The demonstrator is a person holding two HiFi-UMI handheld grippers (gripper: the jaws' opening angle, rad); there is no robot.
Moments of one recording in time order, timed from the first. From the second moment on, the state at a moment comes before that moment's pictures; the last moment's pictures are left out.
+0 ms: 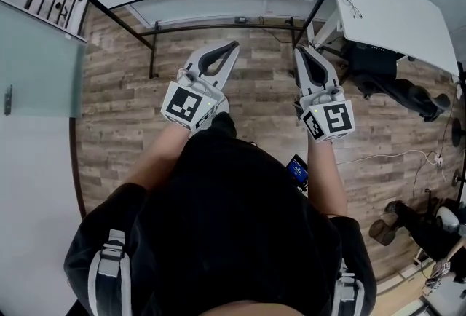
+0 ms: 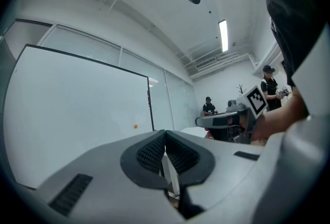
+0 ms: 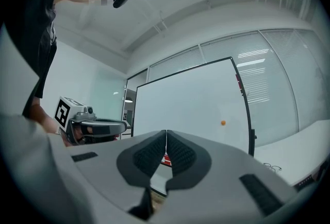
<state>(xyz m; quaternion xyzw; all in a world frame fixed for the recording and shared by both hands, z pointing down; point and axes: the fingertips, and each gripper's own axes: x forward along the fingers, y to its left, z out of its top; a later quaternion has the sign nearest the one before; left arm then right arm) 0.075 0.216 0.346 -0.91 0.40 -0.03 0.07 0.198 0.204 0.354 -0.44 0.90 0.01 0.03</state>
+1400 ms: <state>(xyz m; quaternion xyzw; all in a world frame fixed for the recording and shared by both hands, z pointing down) 0.022 -0.057 0.349 -0.95 0.30 0.01 0.04 0.151 -0.046 0.360 -0.55 0.83 0.00 -0.02</state>
